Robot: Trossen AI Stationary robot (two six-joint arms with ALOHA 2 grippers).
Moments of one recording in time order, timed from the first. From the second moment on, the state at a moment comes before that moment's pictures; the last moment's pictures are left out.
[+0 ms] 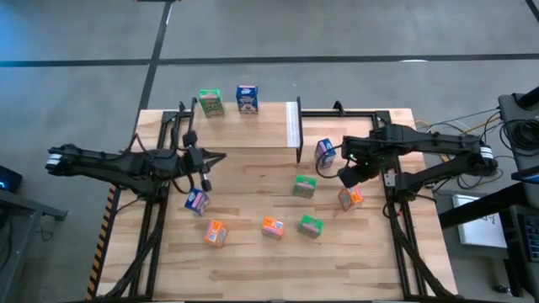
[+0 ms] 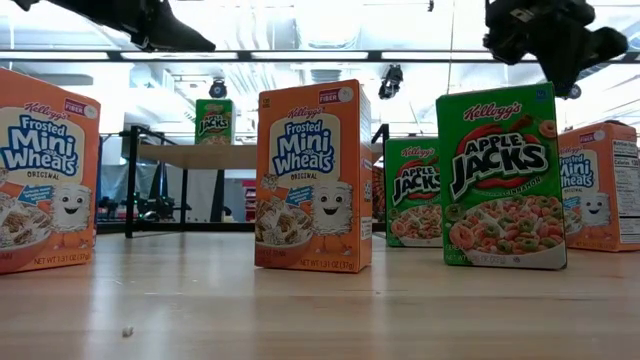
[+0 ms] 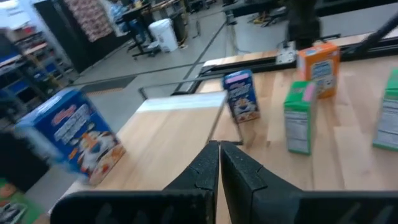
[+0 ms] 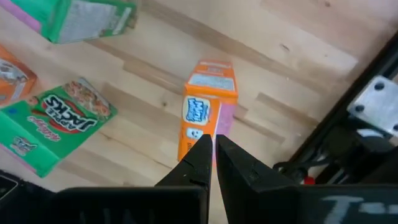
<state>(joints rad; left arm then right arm) -0.11 0.72 0.61 -0.14 -0.53 0.17 -0.12 1.19 1.18 -1.44 -0.16 1.01</state>
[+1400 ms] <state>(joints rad) -0.11 0.73 0.61 -0.16 -0.55 0.17 0.03 1.39 1.07 -1.33 -0.09 1.13</state>
